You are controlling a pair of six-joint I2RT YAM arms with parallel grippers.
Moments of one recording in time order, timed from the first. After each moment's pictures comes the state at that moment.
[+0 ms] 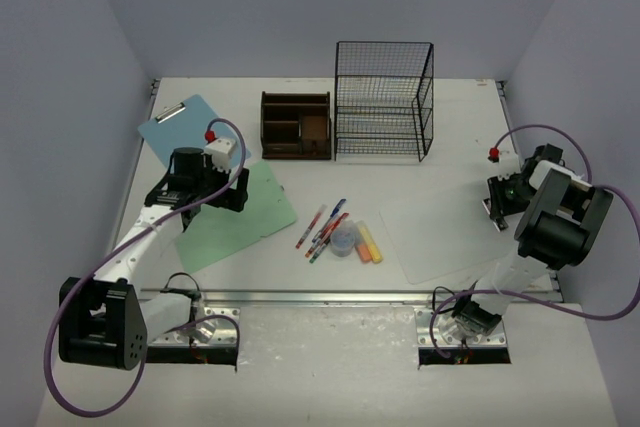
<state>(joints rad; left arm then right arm) -0.07 1.12 0.67 -0.31 0.19 0.14 -0.55 1.78 0.99 -0.53 -0.23 -0.74</state>
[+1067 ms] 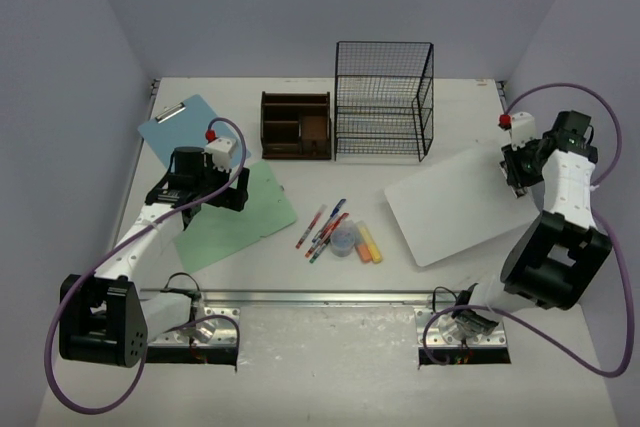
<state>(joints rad) -0.07 1.13 0.68 -0.31 0.19 0.14 -0.51 1.49 1.17 -0.74 -0.26 -0.84</state>
